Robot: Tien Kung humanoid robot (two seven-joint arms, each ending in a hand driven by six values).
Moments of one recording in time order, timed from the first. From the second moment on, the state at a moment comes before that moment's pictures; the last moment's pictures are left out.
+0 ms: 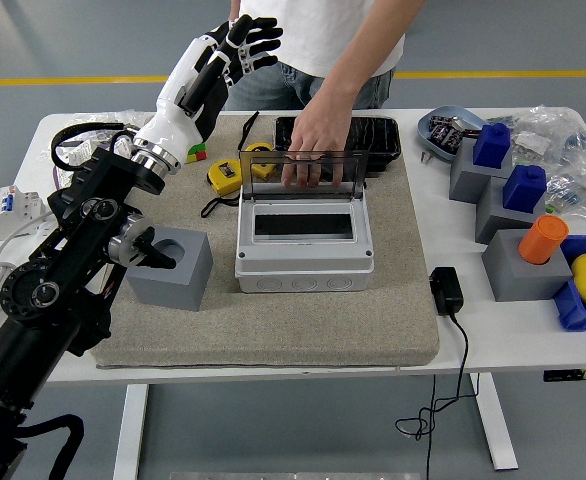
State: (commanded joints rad) left arm -0.59 0.00 -1.24 -1.20 1.23 -0.05 -0.11; right arm 0.14 -0.17 1.28 0.18 -0.87 -0.23 0.04
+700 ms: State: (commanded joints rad) left arm -0.63 0.05 -1.19 -1.15 2.11 -0.12 0.02; right arm 0.14 -0.17 1.29 0.18 -0.87 -0.23 0.04
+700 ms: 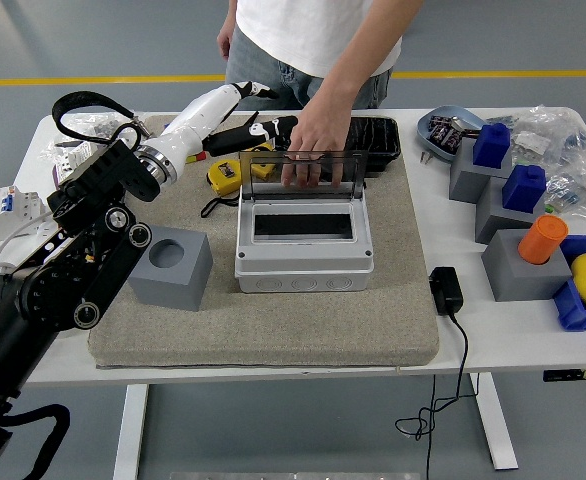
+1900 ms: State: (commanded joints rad) left arm -0.60 0.08 -1.05 -1.24 2.10 -0.23 0.04; right arm 0.14 -0.18 1.29 0.18 -0.87 -0.24 0.04
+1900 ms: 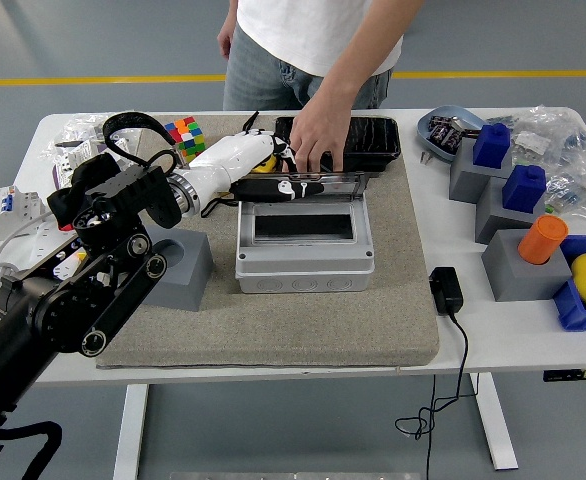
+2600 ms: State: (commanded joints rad) left arm -0.58 0.14 -0.89 -1.25 1.98 -0.25 0.04; right arm 0.14 -0.18 1.29 0.18 -0.87 -0.24 0.04
